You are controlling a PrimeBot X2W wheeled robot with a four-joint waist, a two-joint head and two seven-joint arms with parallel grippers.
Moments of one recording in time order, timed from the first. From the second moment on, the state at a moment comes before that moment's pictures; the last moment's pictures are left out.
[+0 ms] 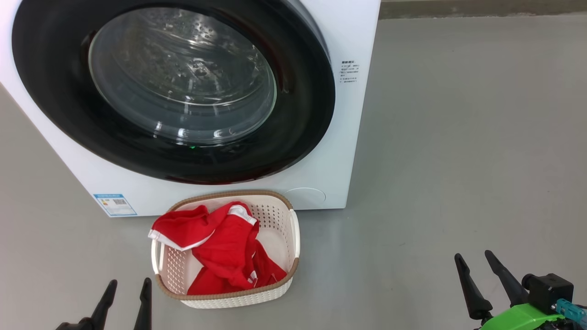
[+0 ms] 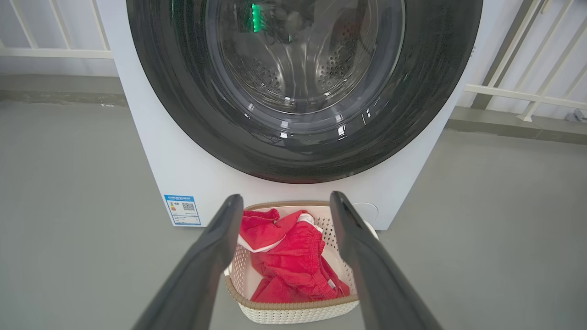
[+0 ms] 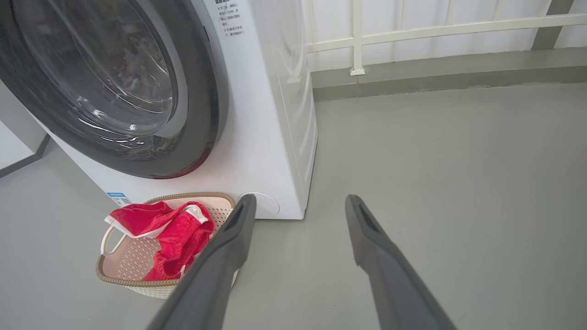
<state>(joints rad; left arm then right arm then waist) 0.04 0.15 -0.08 0.26 -0.31 -0.13 -0.25 -0.04 -0.22 0.05 0.35 0.37 0.13 -0.26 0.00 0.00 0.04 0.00</state>
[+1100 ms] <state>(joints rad) 0.06 0.11 -0.08 0.31 -0.43 -0.13 -0.22 -0.02 -0.17 0.05 0.40 0.47 0.13 -0.22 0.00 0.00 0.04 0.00</state>
